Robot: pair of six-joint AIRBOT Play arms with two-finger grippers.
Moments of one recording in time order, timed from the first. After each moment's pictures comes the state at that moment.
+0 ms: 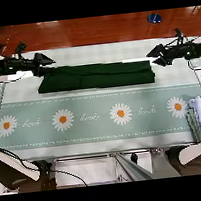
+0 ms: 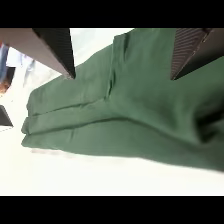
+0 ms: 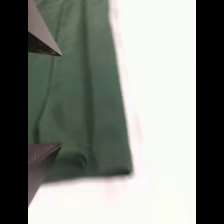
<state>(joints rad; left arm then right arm) 0.27 -1.95 1.69 0.57 -1.31 -1.29 -0.31 -1.82 1.53 -0.72 1.11 1.31</state>
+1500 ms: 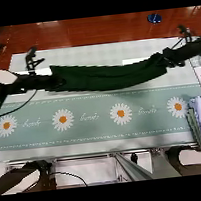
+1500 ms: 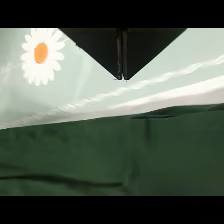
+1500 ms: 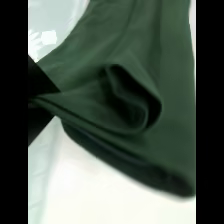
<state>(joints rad) -0.12 -1.22 0.96 0.81 -0.88 -1.24 -0.27 -1.49 1.38 -1.00 1.33 1.34</state>
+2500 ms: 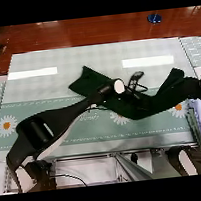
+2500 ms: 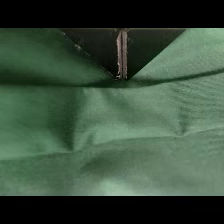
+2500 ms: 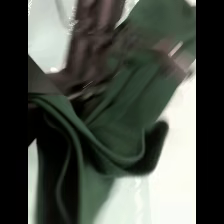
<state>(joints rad) -0.91 -1.97 1.66 0.72 -0.90 -1.47 -0.26 -0.56 0.85 -0.99 1.35 1.46</state>
